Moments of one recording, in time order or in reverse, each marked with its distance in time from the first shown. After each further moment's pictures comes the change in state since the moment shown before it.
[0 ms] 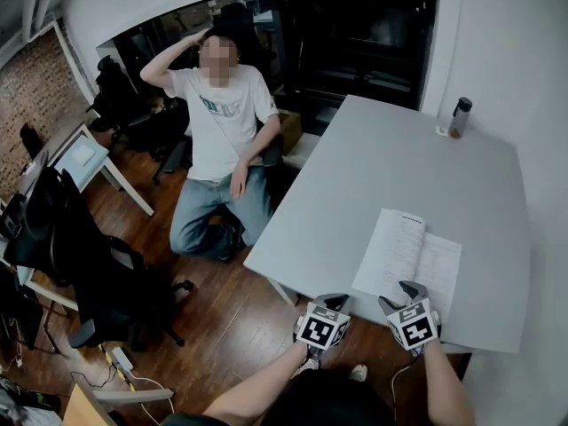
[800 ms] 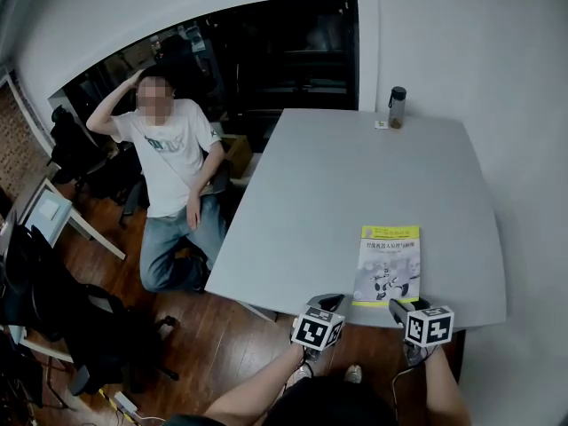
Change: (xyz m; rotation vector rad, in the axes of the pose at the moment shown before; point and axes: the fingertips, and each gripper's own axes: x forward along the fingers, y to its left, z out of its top) left arm 0.048 -0.083 0.029 0.134 0.013 -0.137; right arm -0.076 -0.081 -0.114 0.622 -0.095 -0.144
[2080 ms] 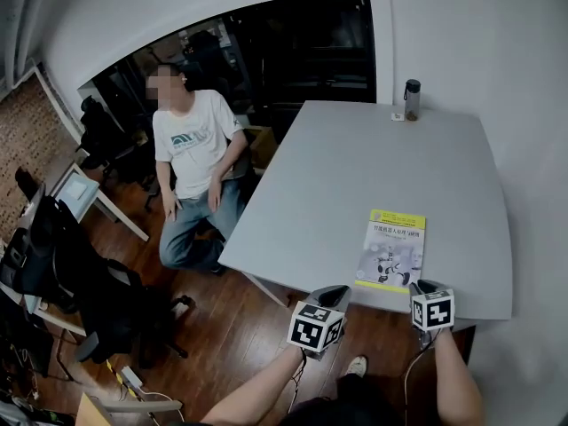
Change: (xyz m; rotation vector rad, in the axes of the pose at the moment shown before) left arm -0.053 -0.056 0.007 -0.053 -0.136 0.095; right arm -0.015 -0.041 -0.019 -0.197 0.053 -0.081
